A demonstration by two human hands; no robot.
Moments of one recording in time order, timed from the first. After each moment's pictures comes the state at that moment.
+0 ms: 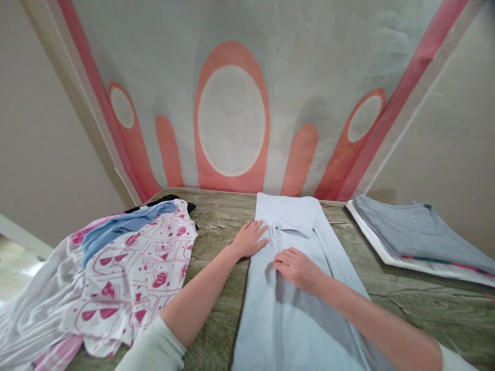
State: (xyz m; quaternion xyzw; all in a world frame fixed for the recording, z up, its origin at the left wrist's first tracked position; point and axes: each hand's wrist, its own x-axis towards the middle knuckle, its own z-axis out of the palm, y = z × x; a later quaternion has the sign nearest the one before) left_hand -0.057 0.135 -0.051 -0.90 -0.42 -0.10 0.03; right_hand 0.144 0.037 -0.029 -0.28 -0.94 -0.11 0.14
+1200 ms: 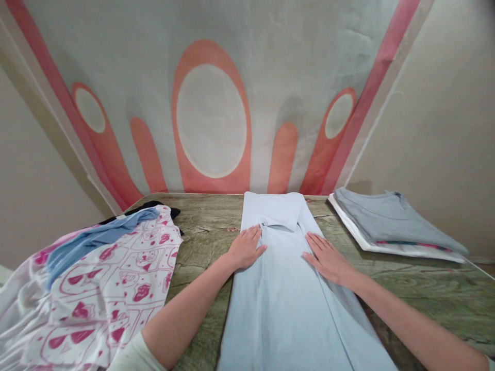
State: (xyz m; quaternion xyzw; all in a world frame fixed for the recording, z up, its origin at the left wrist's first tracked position) left_hand -0.030 0.112 -0.054 -0.91 -0.40 -0.08 0.01; right_hand 0.263 0.034 -0.074 -0.63 -0.77 0.00 0.06
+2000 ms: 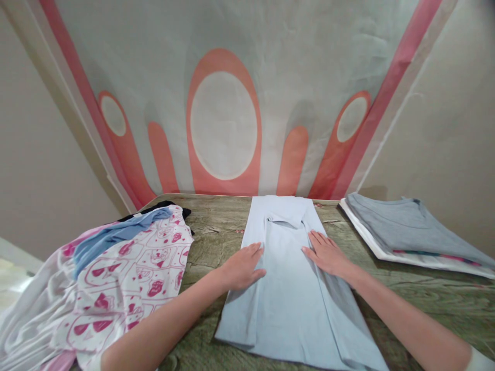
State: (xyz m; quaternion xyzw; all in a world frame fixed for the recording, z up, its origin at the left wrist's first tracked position) left_hand -0.069 0.058 -0.015 -0.93 -0.36 -0.02 -0.08; right_hand 0.243 0.071 -0.069 -0.66 -0.75 -0.01 0.06
